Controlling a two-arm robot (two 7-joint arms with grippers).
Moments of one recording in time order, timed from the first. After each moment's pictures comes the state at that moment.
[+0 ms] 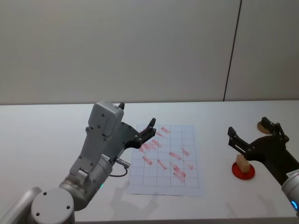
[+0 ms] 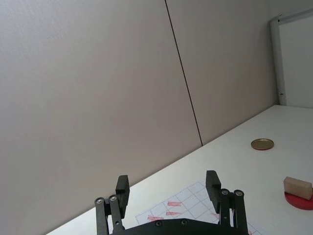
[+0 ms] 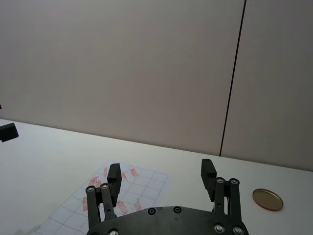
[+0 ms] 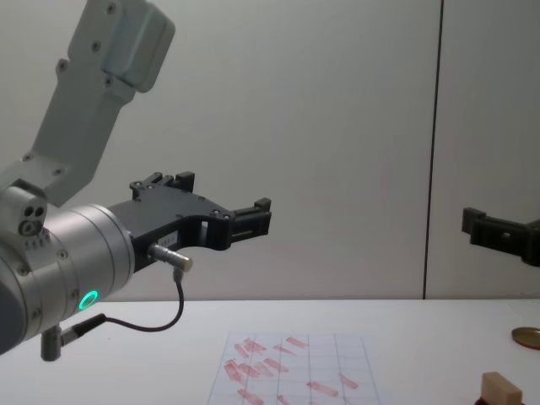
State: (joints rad) left arm -0.24 0.38 0.45 -1.63 -0.20 0.01 -0.01; right arm -0.01 0.34 -0.23 -1.77 0.29 0.03 0.07
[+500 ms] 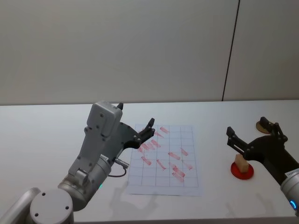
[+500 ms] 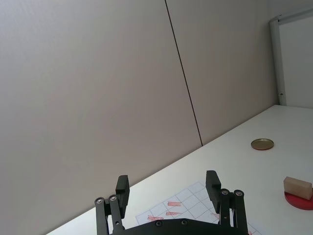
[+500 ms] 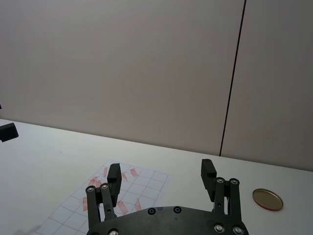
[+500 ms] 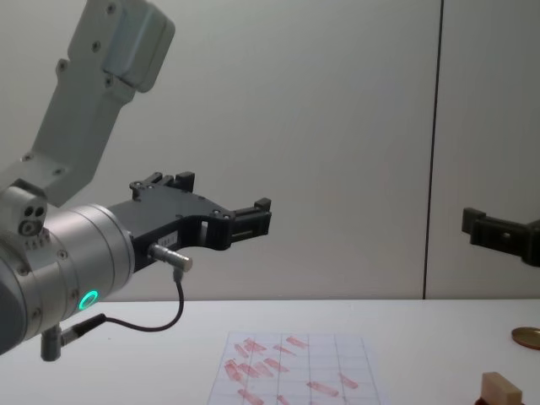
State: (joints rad) left arm -0.24 0.38 0.45 -1.63 -0.20 0.01 -0.01; right arm -0.01 0.34 -0.23 -1.77 0.29 0.03 0.07
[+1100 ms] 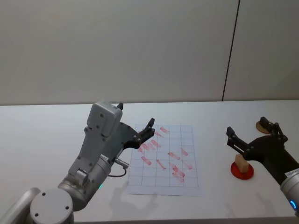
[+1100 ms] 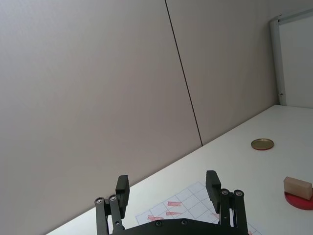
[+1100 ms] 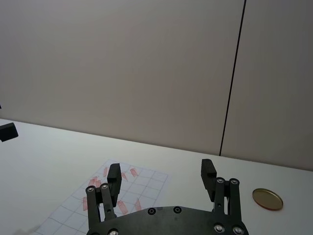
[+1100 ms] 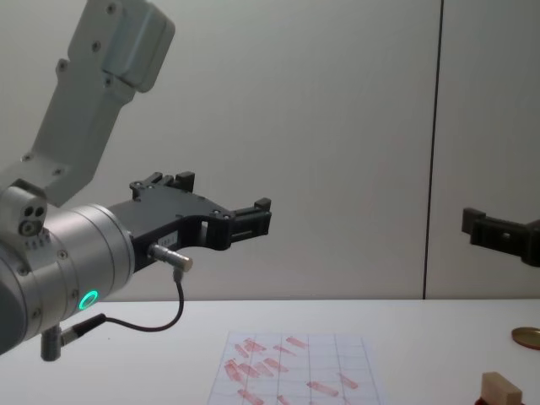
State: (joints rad) left arm -0.24 0.38 0.45 -1.63 -0.20 0.01 -0.01; right arm -0.01 0.34 -0.23 -1.77 0.29 0.03 0.07
